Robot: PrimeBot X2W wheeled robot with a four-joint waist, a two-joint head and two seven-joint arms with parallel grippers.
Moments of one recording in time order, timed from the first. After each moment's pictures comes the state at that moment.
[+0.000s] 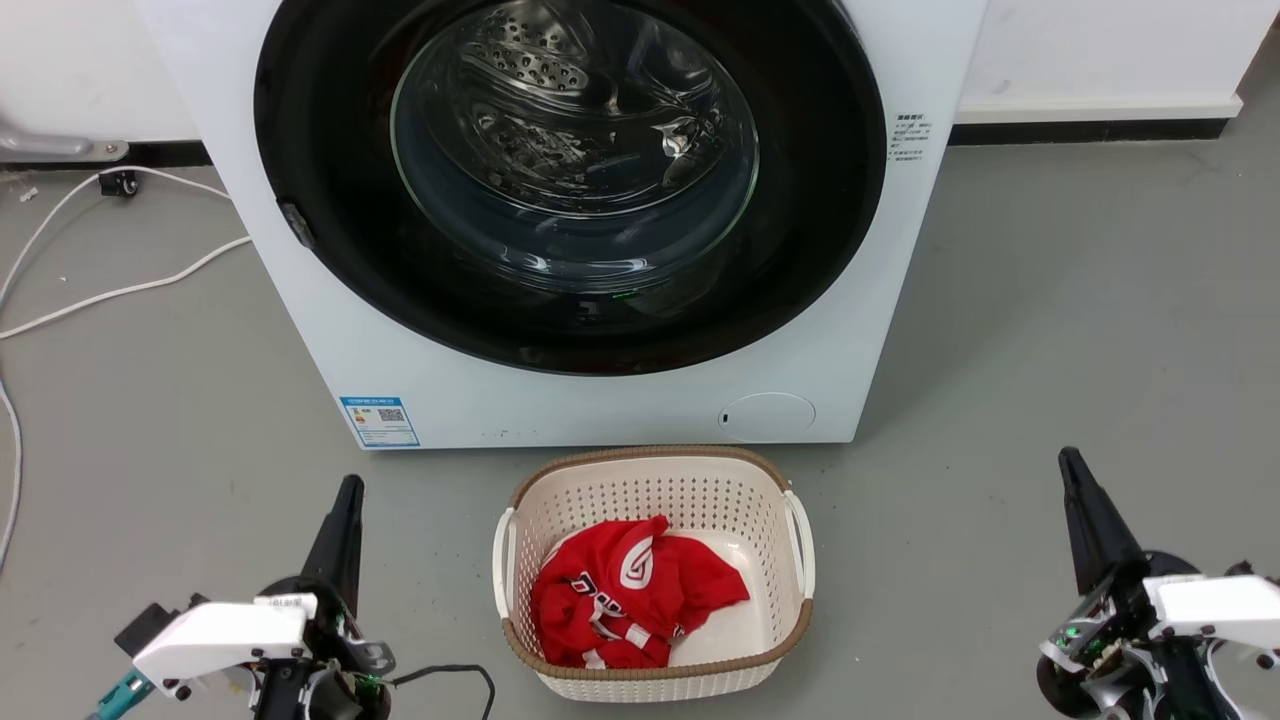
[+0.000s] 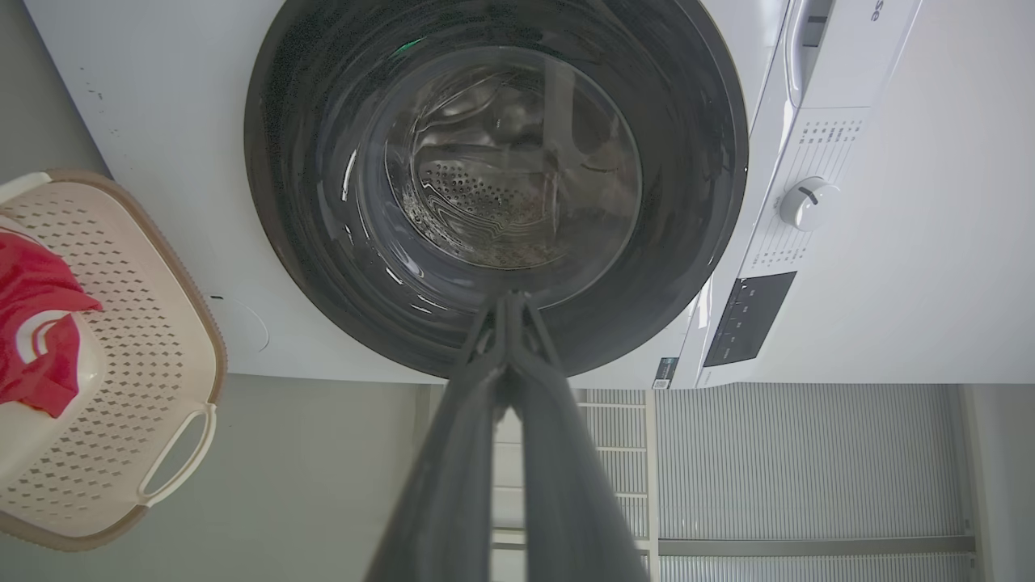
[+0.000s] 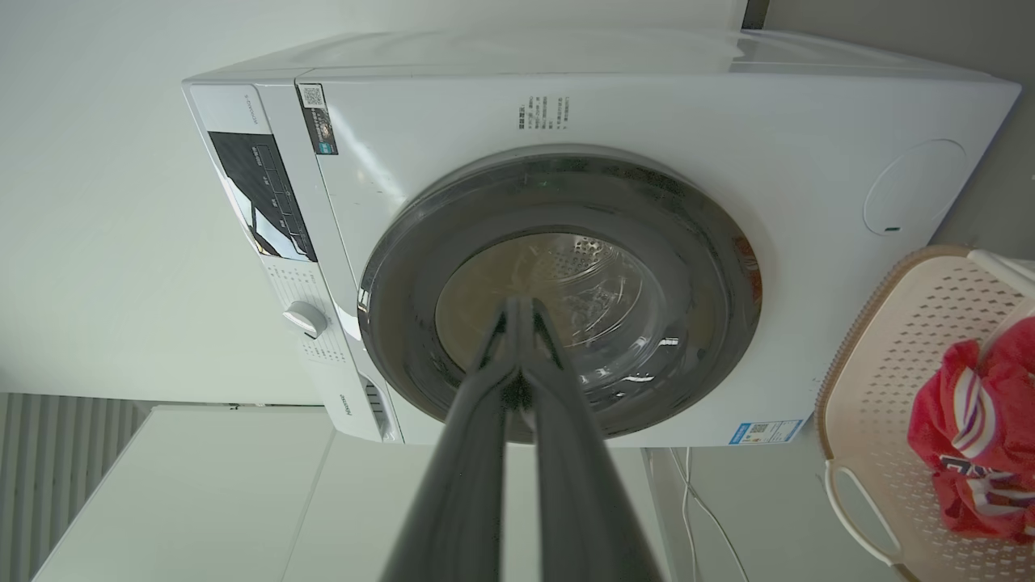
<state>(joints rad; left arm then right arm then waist) -0.10 0.06 0.10 0.25 -1.62 -0.13 0.10 -0.10 -0.08 -0.07 0.24 1.64 0.13 0.08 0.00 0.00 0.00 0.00</state>
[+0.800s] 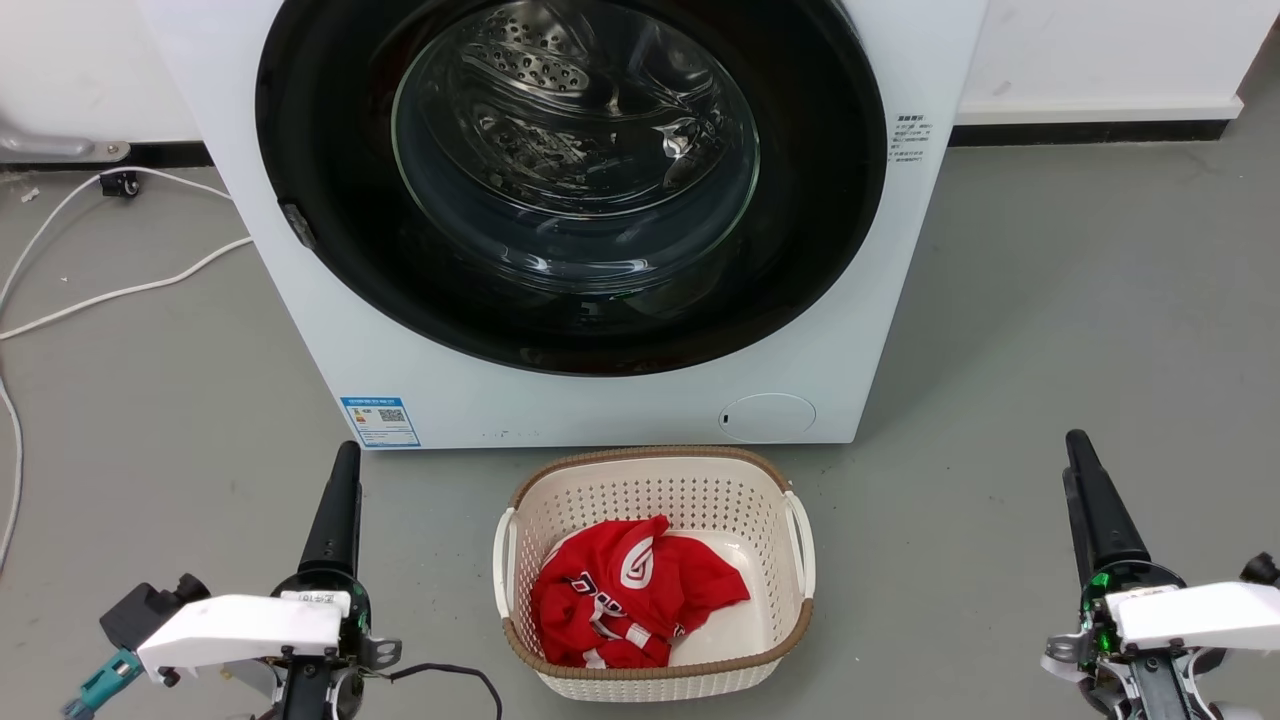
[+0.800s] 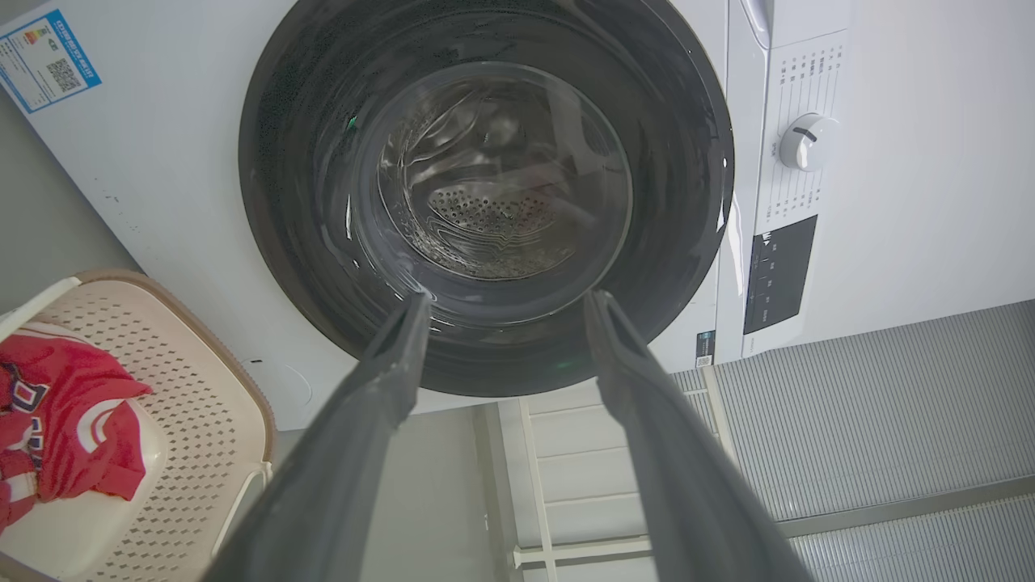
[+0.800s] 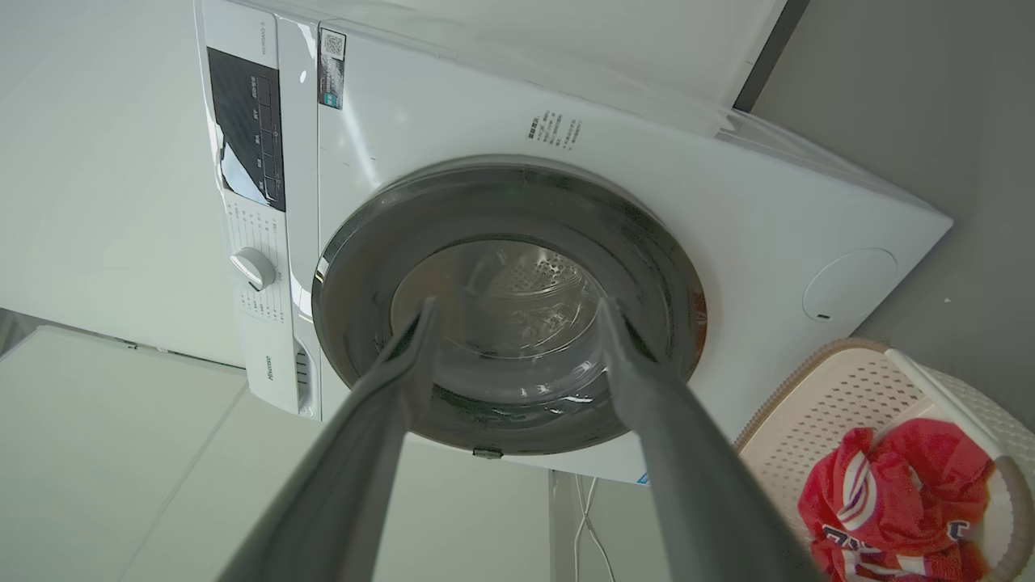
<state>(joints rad) -0.08 0.05 0.06 0.16 -1.40 -0.13 0.01 -0.05 -0.07 -0.05 0.15 1.36 0.13 -0.01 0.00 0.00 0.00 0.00</state>
